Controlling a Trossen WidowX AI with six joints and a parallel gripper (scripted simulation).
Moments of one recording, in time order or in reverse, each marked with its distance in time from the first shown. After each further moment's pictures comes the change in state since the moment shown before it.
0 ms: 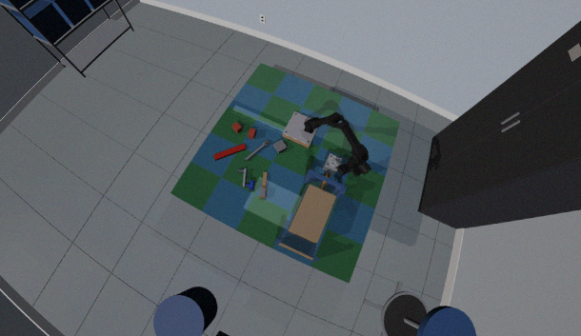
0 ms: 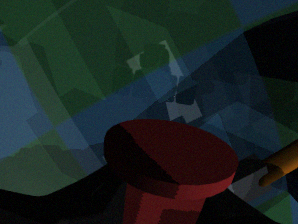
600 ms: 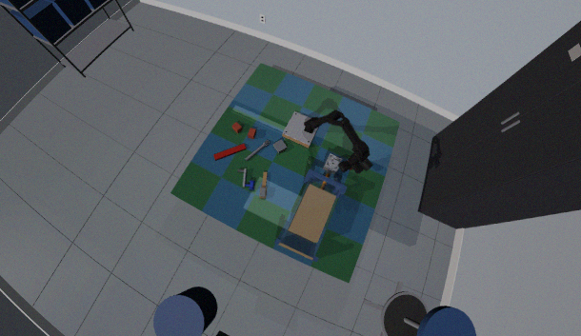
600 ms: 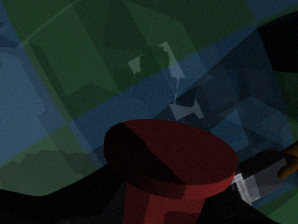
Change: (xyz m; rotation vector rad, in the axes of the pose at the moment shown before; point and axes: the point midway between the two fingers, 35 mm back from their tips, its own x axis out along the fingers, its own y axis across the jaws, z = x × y) arm -0.001 0.018 -0.011 0.006 -0.010 0.003
